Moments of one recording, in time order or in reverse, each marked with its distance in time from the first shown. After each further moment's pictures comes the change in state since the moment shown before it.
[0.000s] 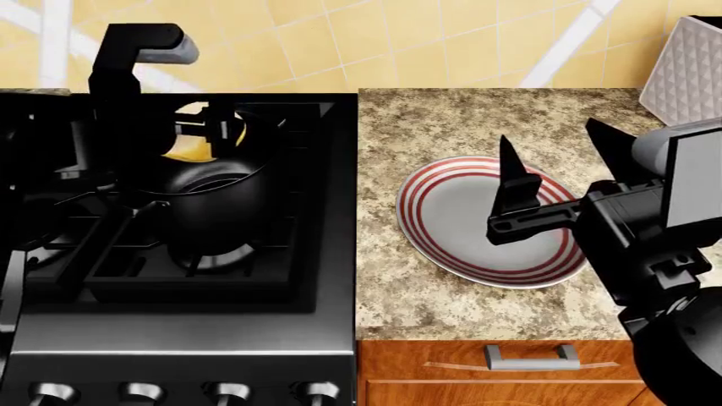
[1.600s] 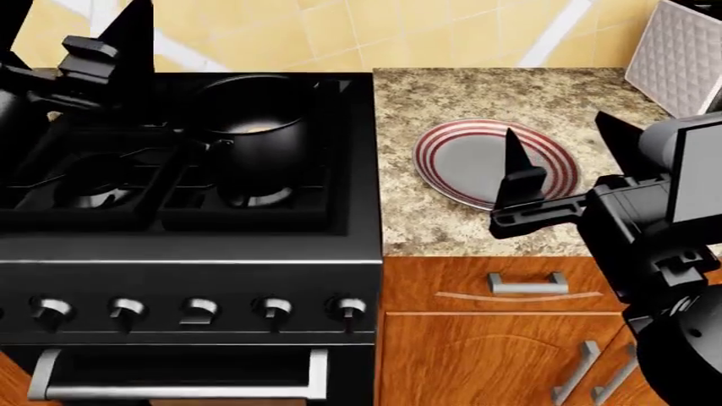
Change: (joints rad) left arm 0.515 -0.215 -0.622 1.201 -0.375 0.109 -0.490; right arm 0.036 0.018 -0.008 -0.011 0.062 0.020 0.084
